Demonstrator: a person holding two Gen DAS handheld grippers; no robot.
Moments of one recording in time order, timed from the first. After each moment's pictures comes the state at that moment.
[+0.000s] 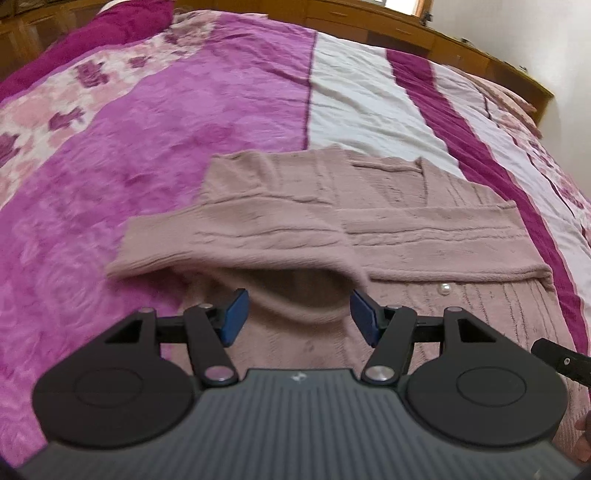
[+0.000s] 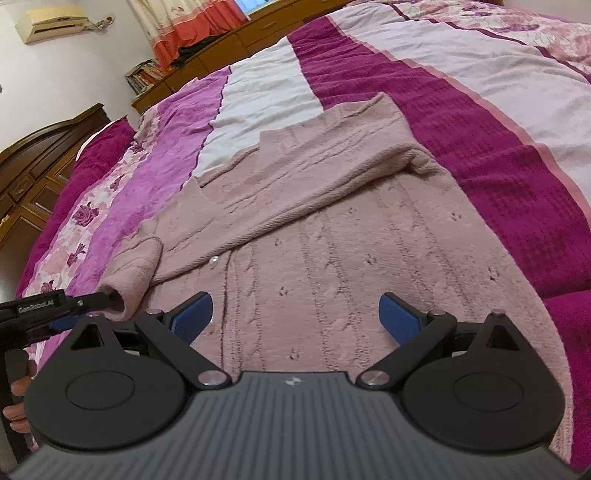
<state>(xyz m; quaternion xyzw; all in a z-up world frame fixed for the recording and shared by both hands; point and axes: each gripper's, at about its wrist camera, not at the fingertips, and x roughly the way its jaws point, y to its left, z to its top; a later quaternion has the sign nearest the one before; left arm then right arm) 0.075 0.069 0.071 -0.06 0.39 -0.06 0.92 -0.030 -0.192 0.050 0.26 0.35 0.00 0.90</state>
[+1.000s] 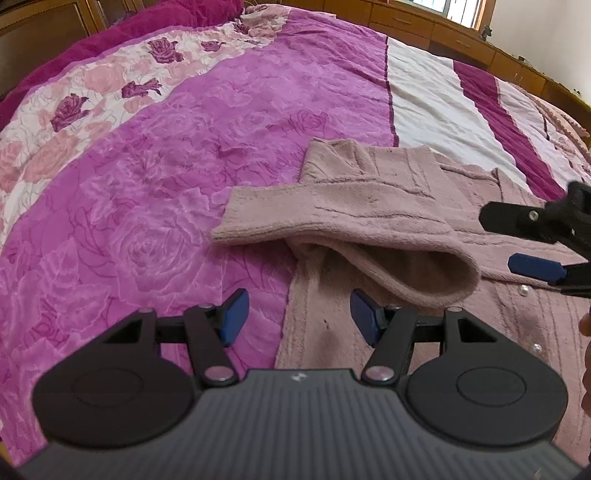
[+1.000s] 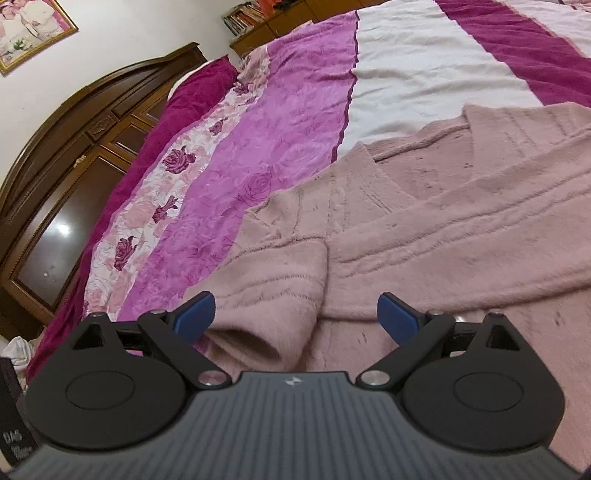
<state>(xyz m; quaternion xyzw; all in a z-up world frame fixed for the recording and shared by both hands) 0.065 0.125 0.051 -0.07 0.39 0.03 0.92 0.114 -0.063 0.081 0.24 0.39 0.18 0.87</state>
